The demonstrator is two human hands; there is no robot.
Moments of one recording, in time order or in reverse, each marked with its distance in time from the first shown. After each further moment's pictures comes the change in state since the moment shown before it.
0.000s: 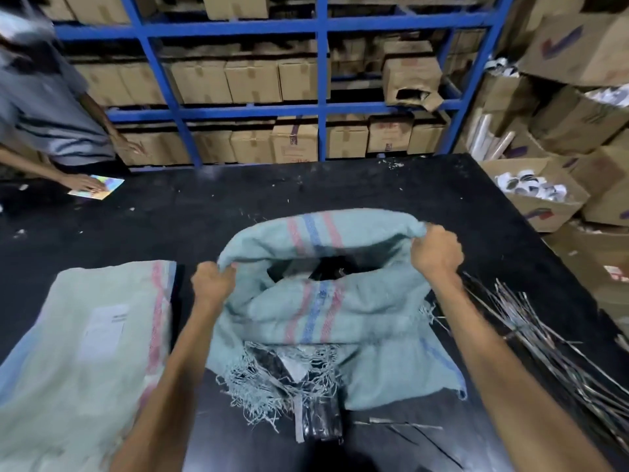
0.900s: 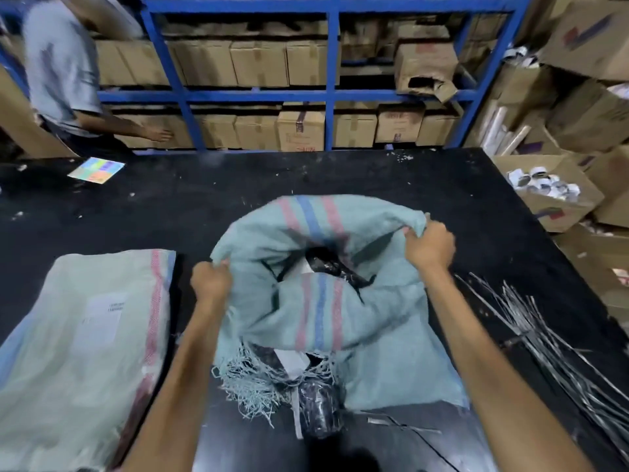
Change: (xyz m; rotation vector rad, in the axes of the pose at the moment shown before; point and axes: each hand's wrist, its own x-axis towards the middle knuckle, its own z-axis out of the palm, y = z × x) left_hand 0.016 -0.015 0.015 -0.179 0.072 -0.127; right_hand 0.007 -0.017 0.020 0.148 -0.046 0.037
